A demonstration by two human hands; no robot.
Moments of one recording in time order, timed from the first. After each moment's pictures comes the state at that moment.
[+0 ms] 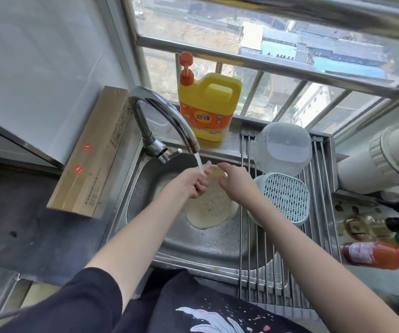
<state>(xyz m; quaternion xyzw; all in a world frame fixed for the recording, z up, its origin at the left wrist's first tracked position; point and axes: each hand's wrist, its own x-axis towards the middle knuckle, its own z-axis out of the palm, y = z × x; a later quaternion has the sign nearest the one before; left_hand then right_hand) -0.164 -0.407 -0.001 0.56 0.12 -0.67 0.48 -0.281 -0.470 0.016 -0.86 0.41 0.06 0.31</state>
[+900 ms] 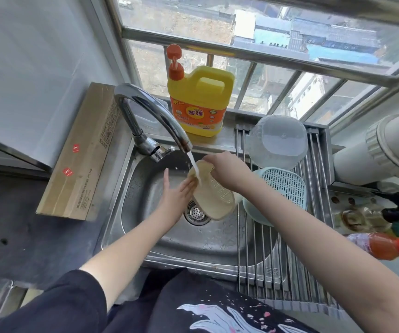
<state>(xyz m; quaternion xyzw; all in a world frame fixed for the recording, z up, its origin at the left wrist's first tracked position) -0.173 -0.344 -0.045 0.69 -0.65 -0.11 -0.30 -0.261 -0.489 0.022 -0.92 0.31 0.12 0.21</state>
